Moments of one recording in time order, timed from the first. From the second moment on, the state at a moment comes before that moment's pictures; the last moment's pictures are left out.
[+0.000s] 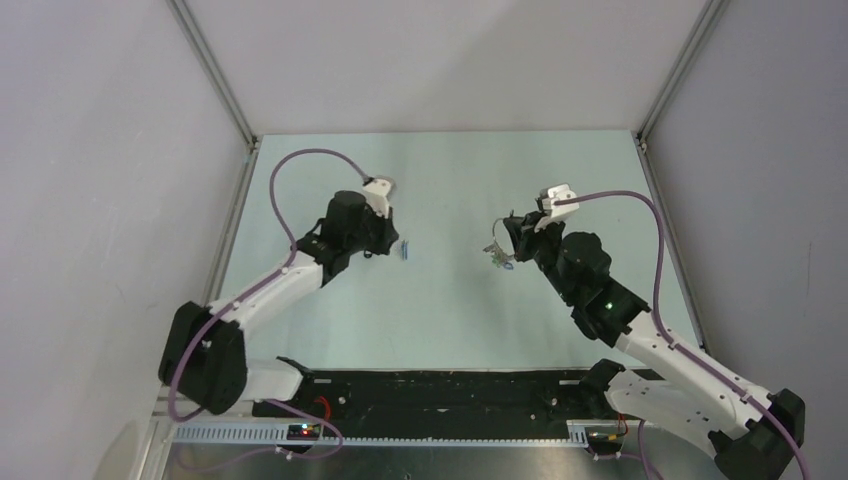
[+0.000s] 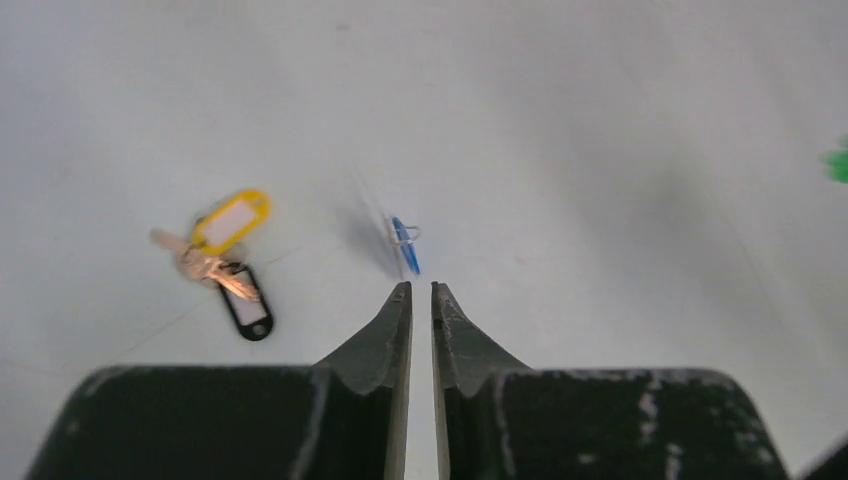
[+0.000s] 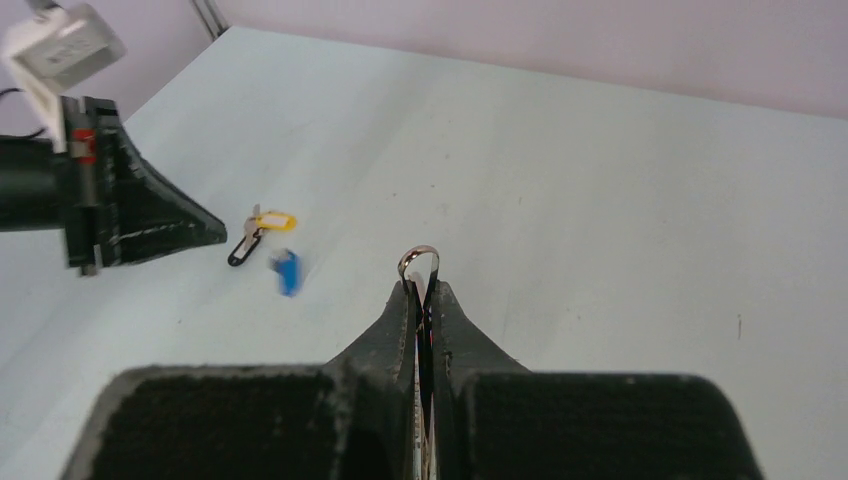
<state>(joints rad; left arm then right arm) -0.52 1.29 0.86 -0.15 0.14 -0.08 0.72 0.84 0.70 0.07 0.28 0.15</state>
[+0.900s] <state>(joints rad) -0.61 1.18 0.75 0.27 0.17 -0.16 0.66 0.76 0.70 0.01 0.02 0.12</state>
